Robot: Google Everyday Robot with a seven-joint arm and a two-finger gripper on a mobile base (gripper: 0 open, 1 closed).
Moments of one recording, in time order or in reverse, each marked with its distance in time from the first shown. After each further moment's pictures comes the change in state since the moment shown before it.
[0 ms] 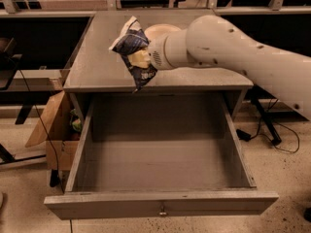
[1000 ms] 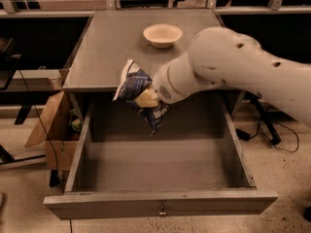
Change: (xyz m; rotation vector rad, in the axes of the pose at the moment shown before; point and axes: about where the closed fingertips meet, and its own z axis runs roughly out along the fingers) arm 0.088 0.061 -0.056 -0.103 0.306 -0.138
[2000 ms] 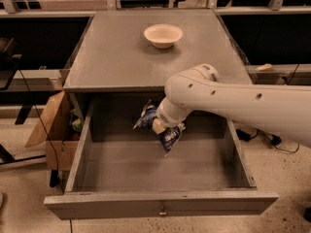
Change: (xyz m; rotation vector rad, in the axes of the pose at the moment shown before) arm 0.138 -0.040 0.109 0.082 0.380 0.126
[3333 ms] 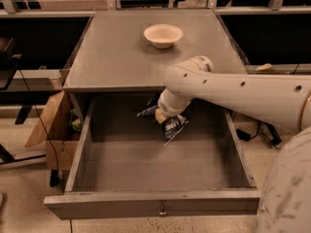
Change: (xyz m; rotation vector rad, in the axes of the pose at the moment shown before) arm -0.014 -0.048 0.021 0.045 0.035 0.135
